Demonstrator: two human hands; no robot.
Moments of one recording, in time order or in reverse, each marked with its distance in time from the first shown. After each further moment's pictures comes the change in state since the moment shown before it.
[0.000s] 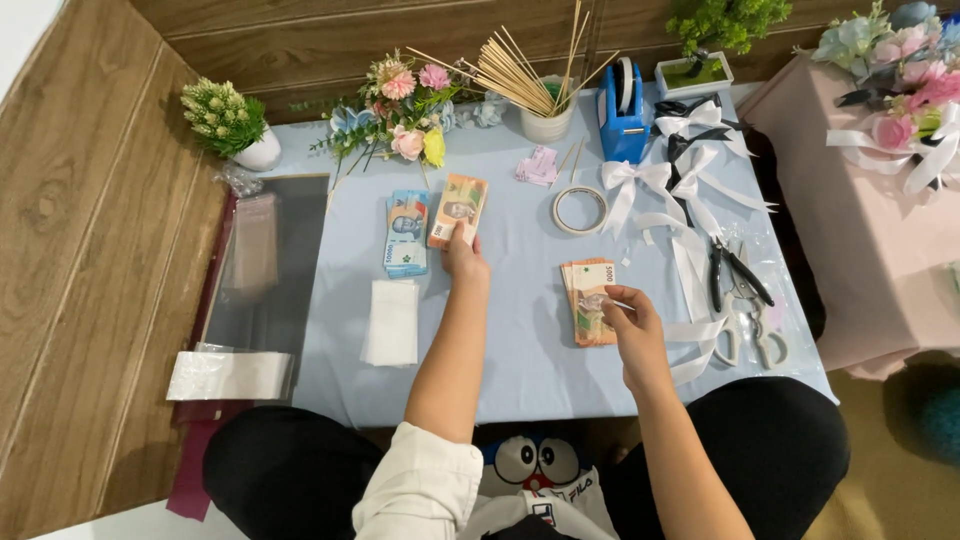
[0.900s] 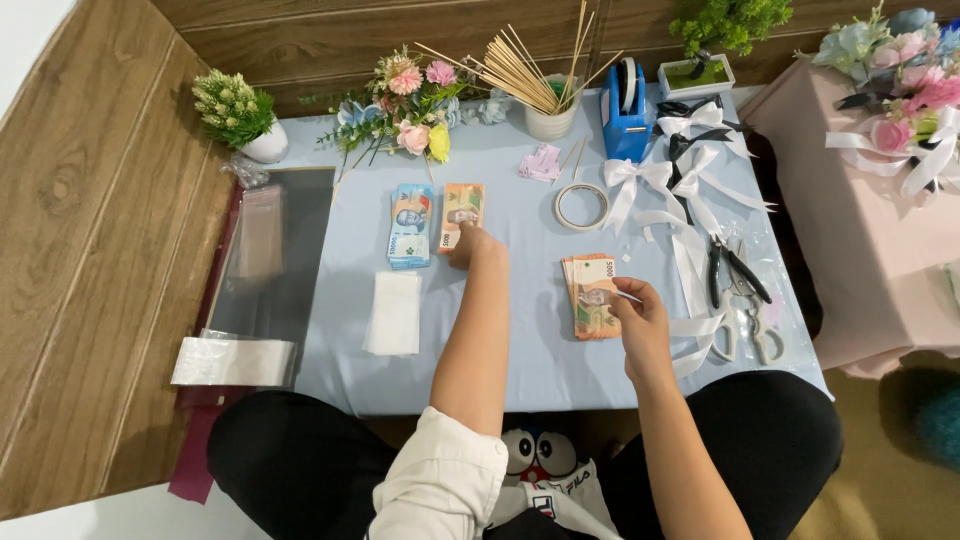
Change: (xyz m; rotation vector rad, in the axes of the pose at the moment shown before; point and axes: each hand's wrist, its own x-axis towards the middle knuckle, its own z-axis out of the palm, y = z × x) left_hand -0.221 0.084 0.051 0.241 0.360 -0.019; right_hand 0.006 0.009 -0.008 0.004 0.018 -0.063
